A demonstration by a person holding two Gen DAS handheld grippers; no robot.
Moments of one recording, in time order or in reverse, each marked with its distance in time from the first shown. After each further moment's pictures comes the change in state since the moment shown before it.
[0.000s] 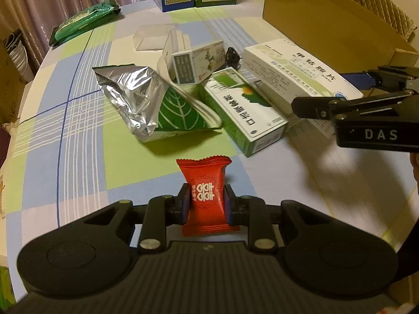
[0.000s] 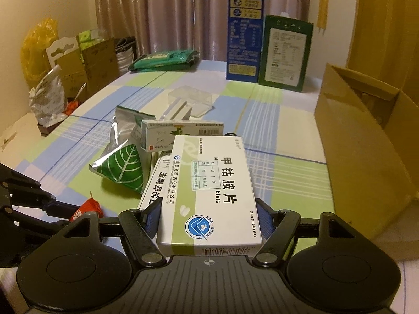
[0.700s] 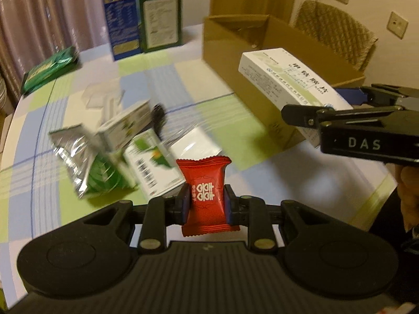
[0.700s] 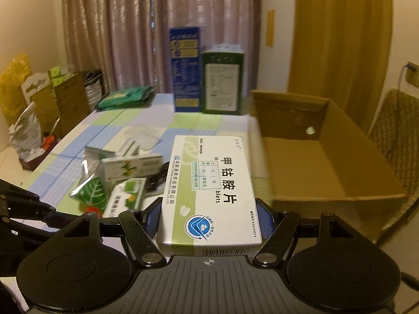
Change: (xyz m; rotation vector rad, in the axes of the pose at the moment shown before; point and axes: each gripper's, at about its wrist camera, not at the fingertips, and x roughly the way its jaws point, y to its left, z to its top) left arm -0.052 -0.099 0.051 0.065 -0.111 -0.099; right arm -0.105 -0.066 0.006 0.102 -0.106 -0.124
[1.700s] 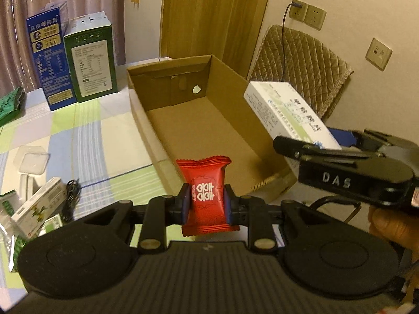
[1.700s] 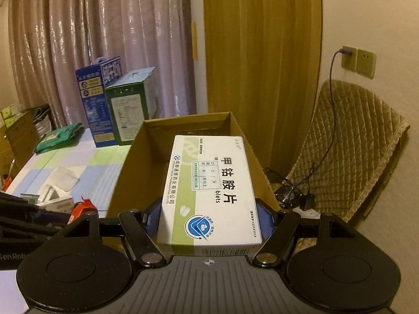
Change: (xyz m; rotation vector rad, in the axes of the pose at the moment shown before) left arm 0.048 -0.116 0.121 -0.017 -0.077 -0.111; right arm -0.024 -0.166 0.031 0.146 -0.057 -0.149
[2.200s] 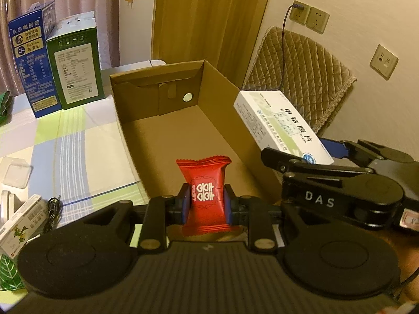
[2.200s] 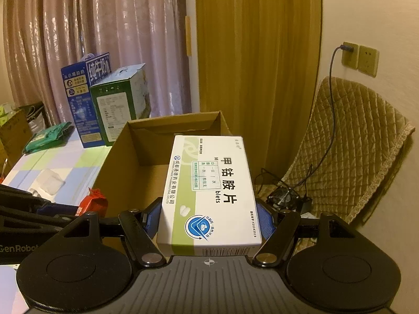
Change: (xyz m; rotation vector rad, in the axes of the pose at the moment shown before) left arm 0.036 -0.013 0.029 -0.015 0.001 -0.017; right arm 0.033 -0.022 0.012 -0.003 0.021 -0.011
